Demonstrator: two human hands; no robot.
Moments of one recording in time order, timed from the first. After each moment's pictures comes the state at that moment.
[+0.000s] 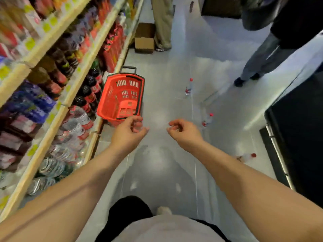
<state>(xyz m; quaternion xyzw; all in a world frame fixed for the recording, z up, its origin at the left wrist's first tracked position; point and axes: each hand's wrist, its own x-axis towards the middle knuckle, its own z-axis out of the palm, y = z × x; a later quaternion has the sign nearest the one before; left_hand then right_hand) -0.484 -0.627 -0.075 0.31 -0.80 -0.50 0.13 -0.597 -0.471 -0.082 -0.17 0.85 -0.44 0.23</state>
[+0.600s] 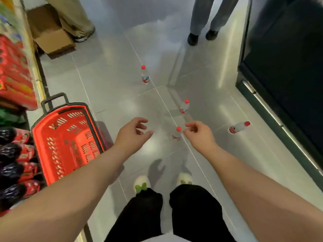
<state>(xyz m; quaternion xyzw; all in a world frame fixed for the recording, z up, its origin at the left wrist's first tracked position) -0.845 -0.704 -0.192 0.12 -0.85 -0.48 -0.15 -0.852 -0.477 -0.202 0.19 0.85 -0.47 0.17</state>
